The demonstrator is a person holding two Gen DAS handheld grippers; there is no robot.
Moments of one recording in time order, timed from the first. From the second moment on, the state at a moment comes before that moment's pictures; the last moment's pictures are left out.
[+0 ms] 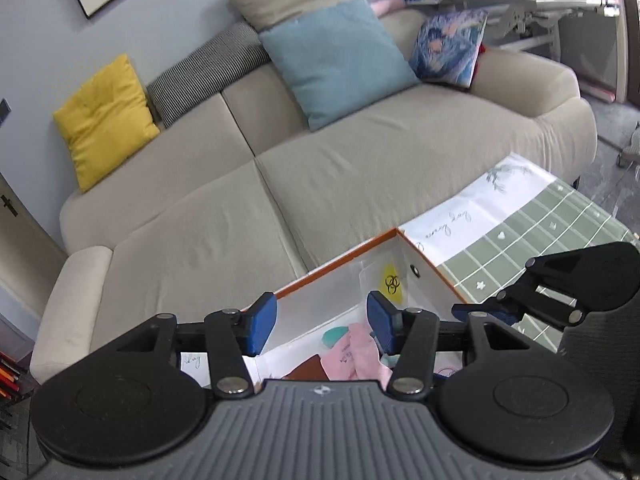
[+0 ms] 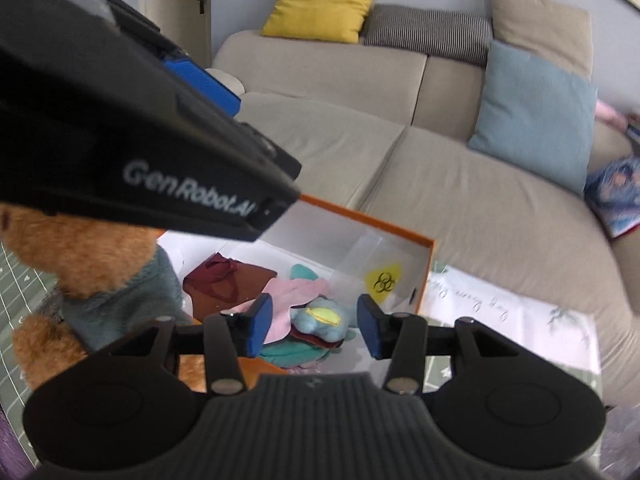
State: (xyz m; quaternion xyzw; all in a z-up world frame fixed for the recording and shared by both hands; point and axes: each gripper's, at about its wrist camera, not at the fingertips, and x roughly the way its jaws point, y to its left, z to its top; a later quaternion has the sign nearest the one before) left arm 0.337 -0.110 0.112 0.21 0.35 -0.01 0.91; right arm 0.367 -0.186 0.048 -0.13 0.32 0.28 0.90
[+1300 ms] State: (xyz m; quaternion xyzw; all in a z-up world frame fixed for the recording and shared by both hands) left arm 0.077 -0.019 -0.005 -0.05 0.27 -0.08 0.96; right arm 0.083 -0.199 0.004 -0.01 0.26 0.15 0.95
